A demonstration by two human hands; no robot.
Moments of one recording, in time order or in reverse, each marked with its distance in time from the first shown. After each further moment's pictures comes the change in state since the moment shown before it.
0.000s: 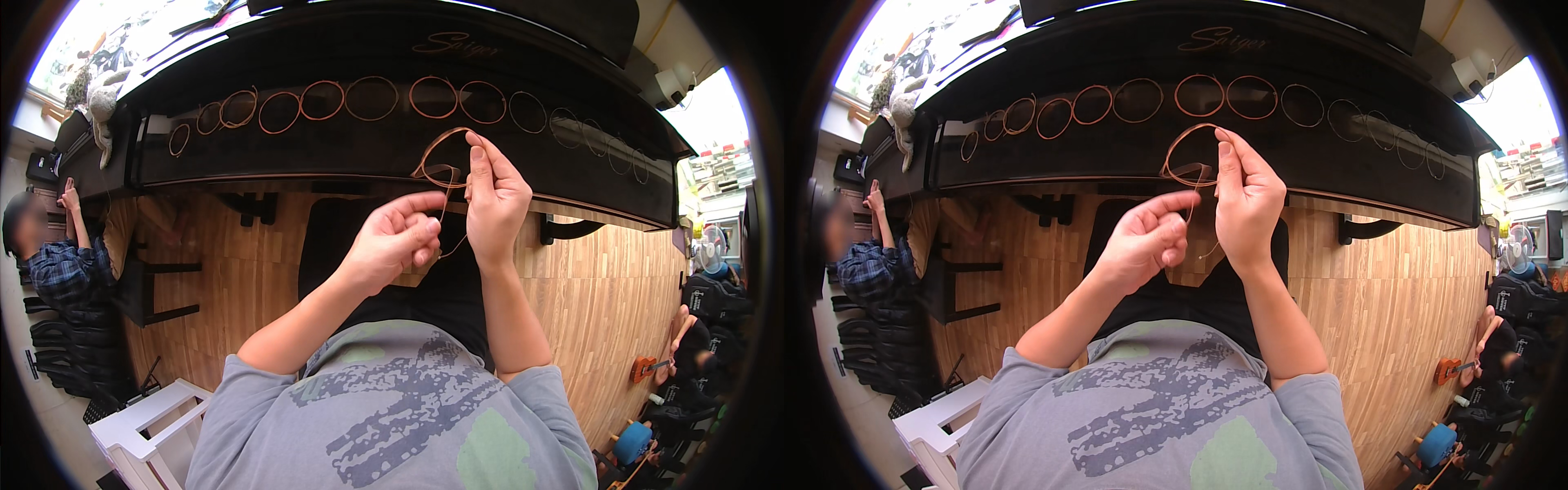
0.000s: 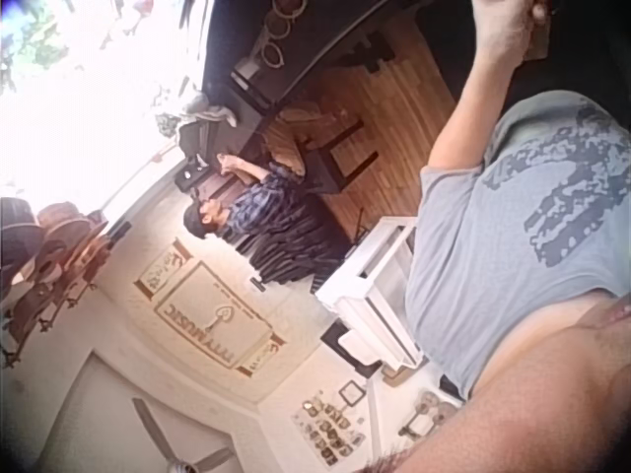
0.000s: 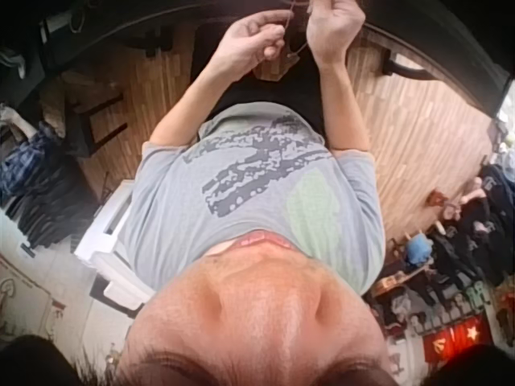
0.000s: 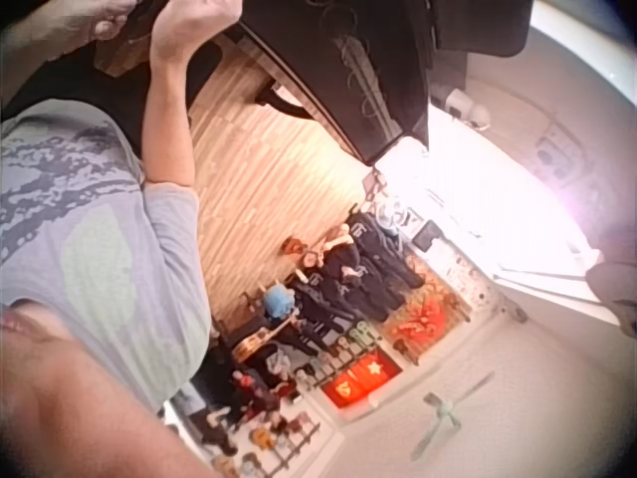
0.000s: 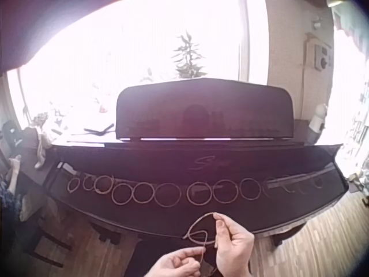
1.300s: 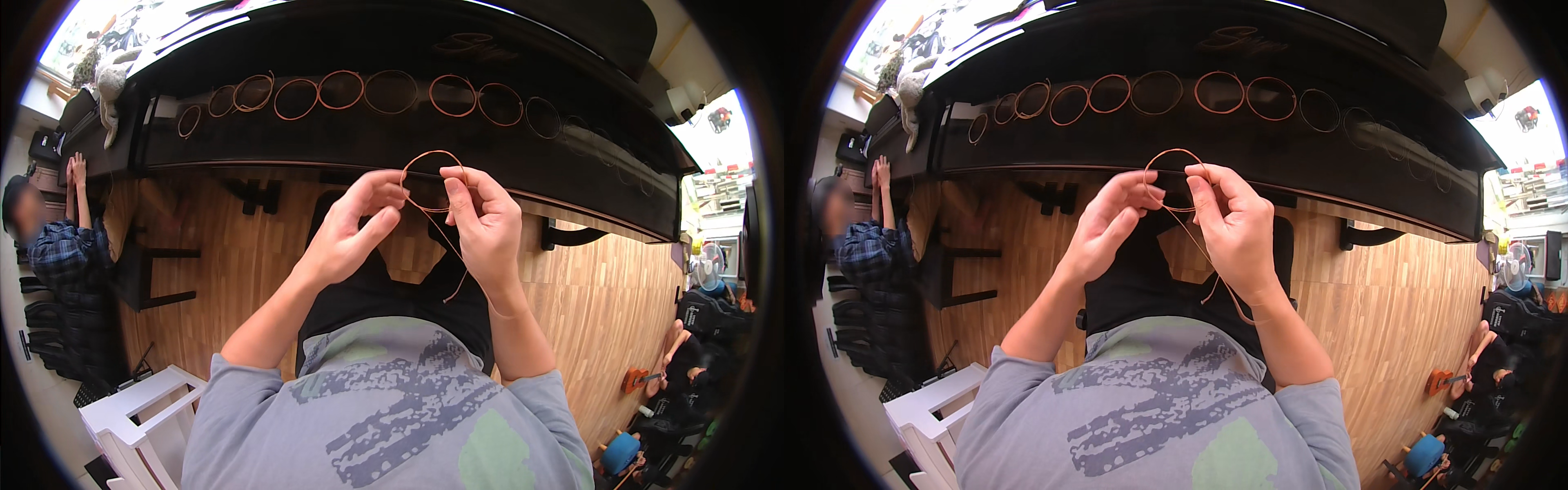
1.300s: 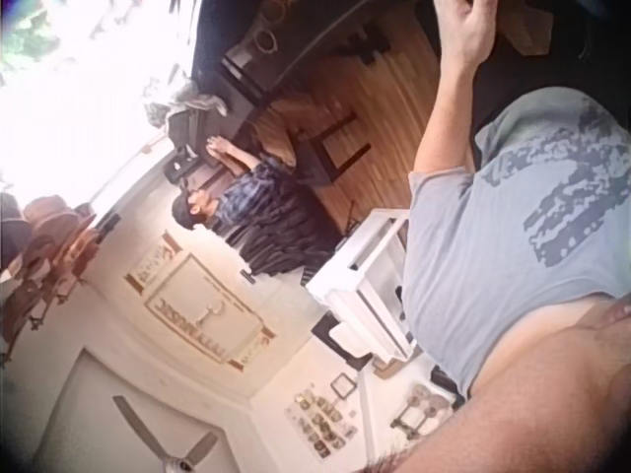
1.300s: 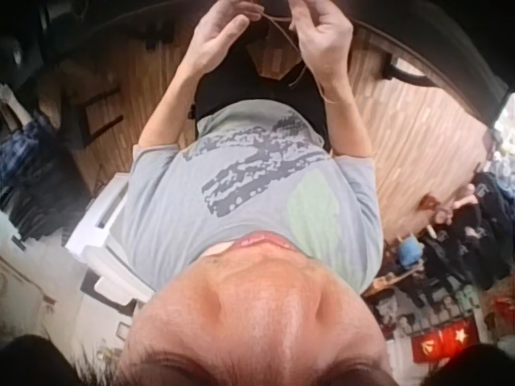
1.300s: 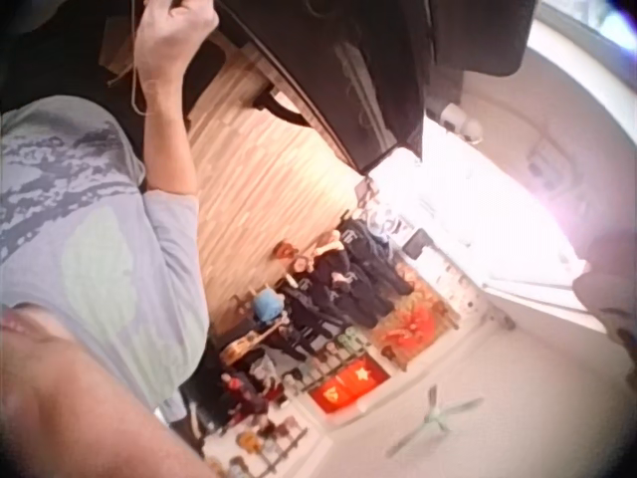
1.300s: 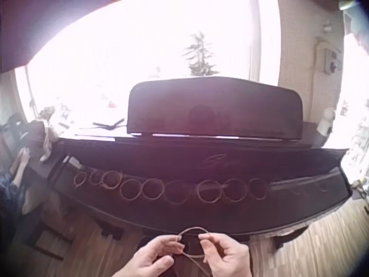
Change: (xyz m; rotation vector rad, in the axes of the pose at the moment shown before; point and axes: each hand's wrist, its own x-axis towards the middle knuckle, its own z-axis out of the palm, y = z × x) left_hand -0.025 0.028 -0.039 0.771 0.039 0.393; right_hand -0.030 -0.015 0.001 -0.038 -0.299 0.116
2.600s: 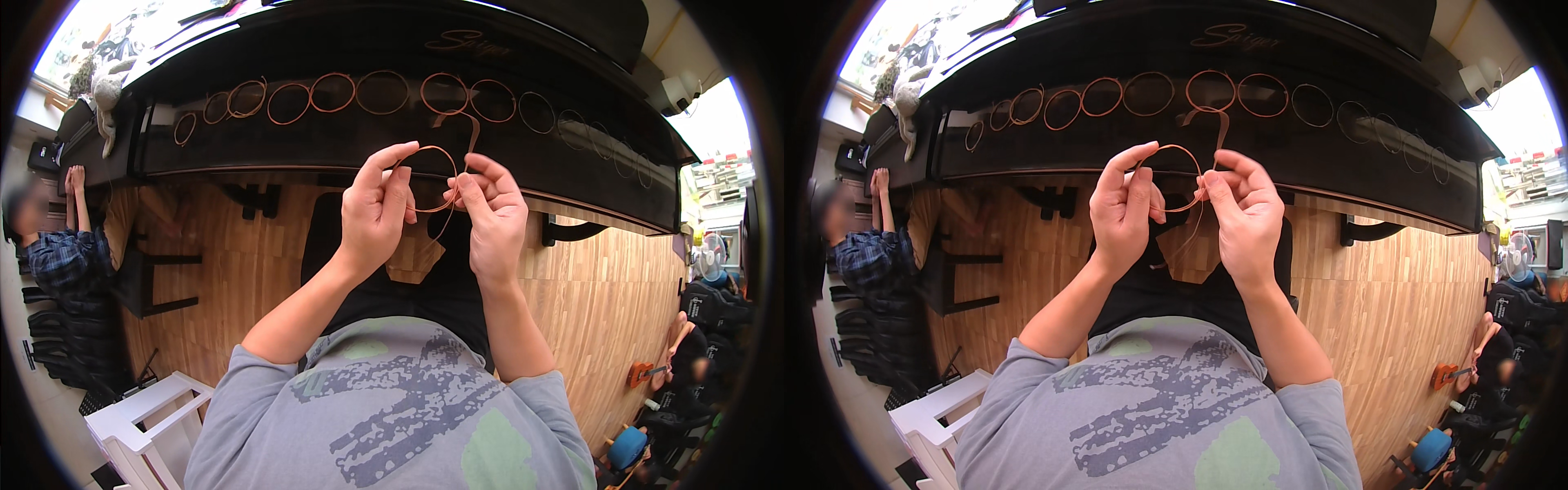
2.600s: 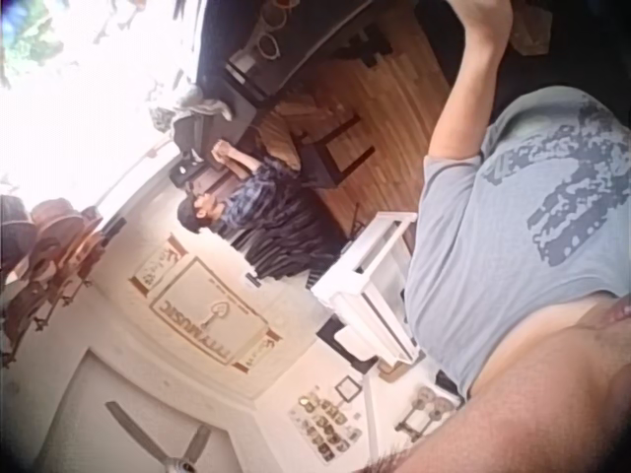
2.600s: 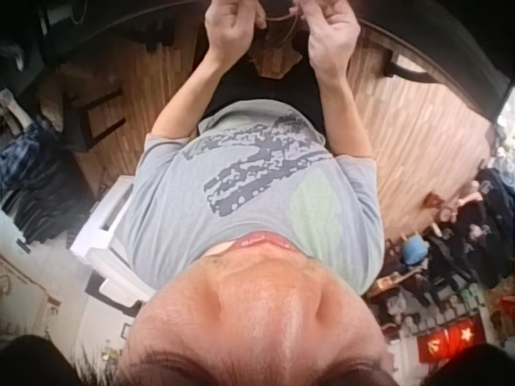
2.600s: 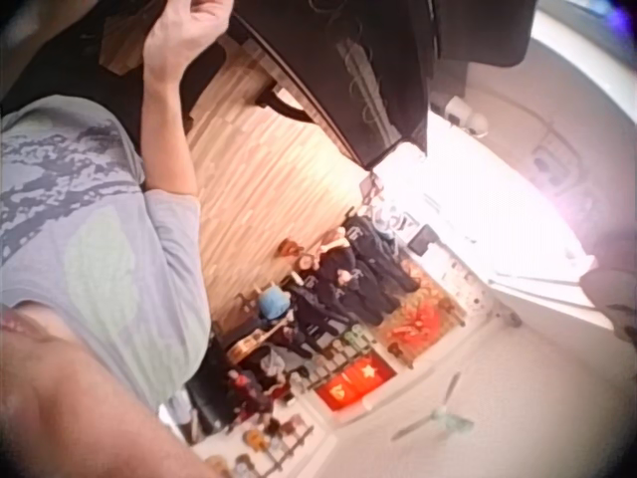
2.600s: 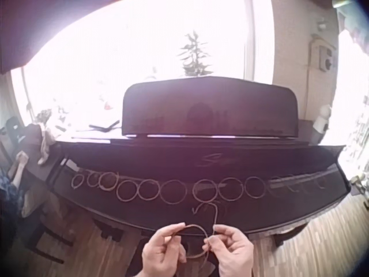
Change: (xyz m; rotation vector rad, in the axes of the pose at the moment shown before) left_hand 0.029 0.000 0.038 0.039 0.330 0.268; right_hand 0.003 0.016 -0.008 0.413 0.098 0.062
